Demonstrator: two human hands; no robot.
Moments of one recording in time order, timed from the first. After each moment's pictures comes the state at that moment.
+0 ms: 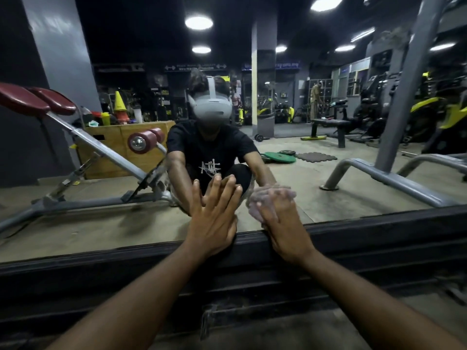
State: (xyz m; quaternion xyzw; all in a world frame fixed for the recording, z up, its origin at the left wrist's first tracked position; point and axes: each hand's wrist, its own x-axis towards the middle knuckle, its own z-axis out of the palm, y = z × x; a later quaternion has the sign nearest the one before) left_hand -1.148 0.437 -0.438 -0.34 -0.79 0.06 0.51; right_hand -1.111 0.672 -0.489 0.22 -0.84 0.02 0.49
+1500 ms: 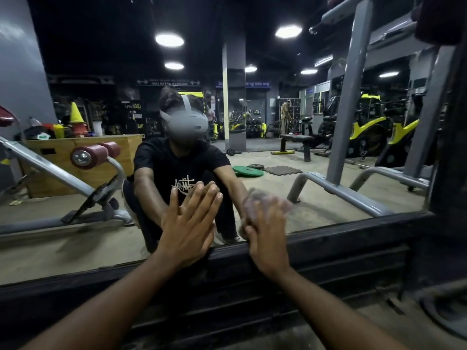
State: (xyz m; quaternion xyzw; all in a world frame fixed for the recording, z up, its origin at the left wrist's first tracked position) left_hand -1.148 0.573 -0.434 -0.35 -0.77 0.09 0.53; right_hand -1.090 0.788 -0.494 0.02 -0.84 0.19 0.51
